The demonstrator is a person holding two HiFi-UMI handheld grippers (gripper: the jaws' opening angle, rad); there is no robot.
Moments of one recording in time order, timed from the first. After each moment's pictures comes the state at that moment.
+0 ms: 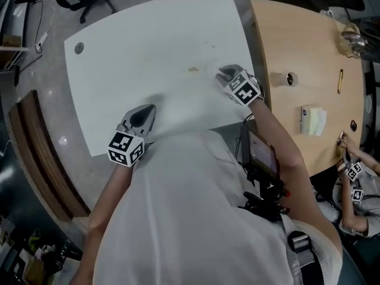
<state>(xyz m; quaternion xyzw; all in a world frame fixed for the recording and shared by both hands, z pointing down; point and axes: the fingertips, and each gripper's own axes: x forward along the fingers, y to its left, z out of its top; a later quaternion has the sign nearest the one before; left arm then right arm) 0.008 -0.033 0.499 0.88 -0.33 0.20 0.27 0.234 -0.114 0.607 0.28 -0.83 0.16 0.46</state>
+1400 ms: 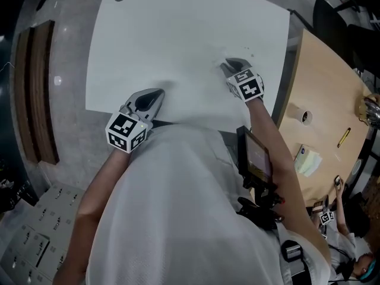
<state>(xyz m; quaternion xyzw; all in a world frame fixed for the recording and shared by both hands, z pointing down) -0.027 -0.014 0.493 0.83 -0.44 0.17 0.29 0.137 -0.158 0.624 0.22 -0.87 0.15 0.41</state>
